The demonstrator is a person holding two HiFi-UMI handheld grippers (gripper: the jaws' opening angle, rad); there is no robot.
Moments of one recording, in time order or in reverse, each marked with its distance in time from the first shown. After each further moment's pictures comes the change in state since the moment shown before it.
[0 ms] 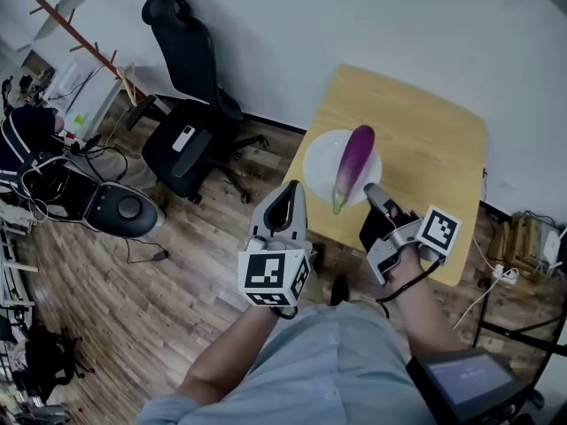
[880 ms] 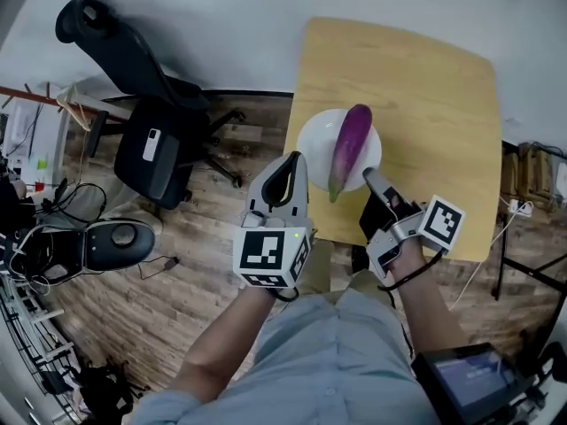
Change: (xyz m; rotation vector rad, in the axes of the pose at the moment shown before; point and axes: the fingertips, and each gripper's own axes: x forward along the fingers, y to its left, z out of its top) left arm 0.140 0.041 -0.061 0.026 0.183 -0.246; right arm 0.071 -0.084 0.031 0.073 -0.156 -0.097
